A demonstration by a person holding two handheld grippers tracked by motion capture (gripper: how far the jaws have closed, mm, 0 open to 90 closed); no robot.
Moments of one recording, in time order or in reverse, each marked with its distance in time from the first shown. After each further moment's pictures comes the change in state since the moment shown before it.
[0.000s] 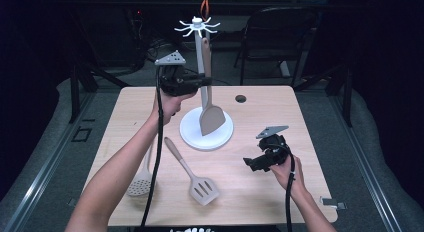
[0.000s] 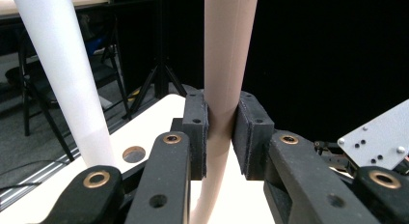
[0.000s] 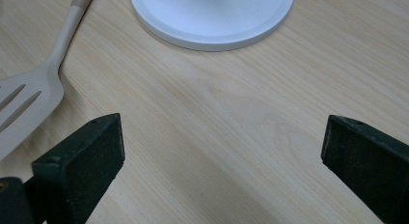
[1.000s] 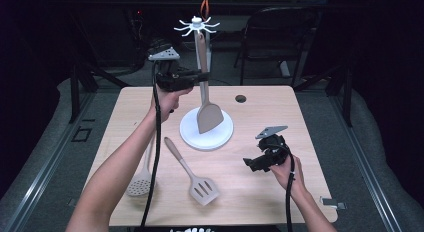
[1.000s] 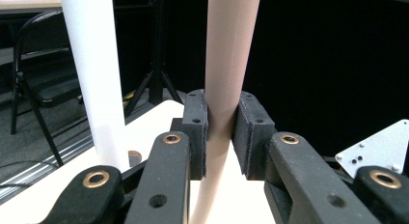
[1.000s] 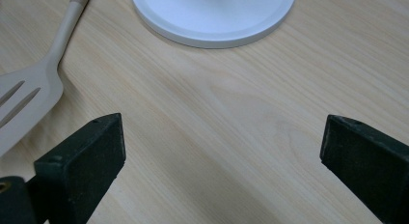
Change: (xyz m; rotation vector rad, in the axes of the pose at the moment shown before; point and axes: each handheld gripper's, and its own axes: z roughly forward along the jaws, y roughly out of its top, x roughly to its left) left arm 0.017 -0.002 -0.003 -0.031 -0.022 -0.069; right arm 0.001 0.000 0.001 0.005 0.001 -0.006
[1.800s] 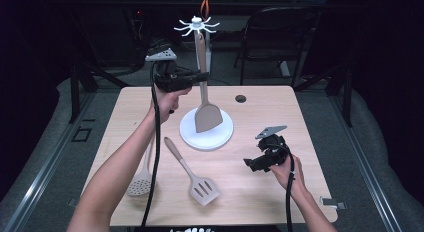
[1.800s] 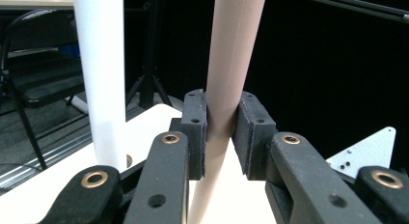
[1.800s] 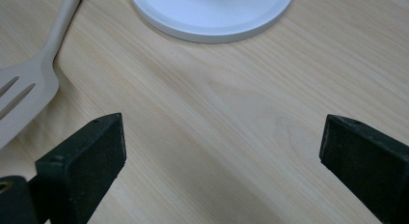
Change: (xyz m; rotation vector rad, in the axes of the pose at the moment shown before) left arm 0.008 -0.006 -0.001 -0.034 -0.034 -0.043; right arm -0.001 0.000 0.002 0.021 0.002 0.000
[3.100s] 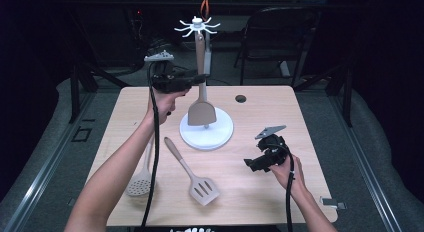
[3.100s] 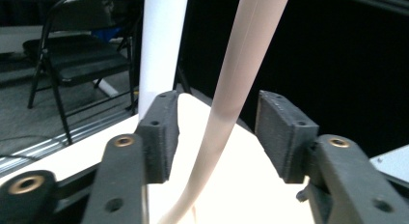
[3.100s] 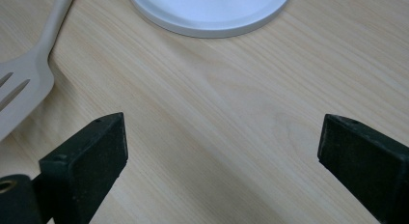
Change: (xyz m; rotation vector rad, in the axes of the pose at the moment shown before) left arm 0.003 -0.006 -0.009 0.041 0.121 -0.050; right arm 0.000 0.000 0.002 0.019 -0.009 0.004
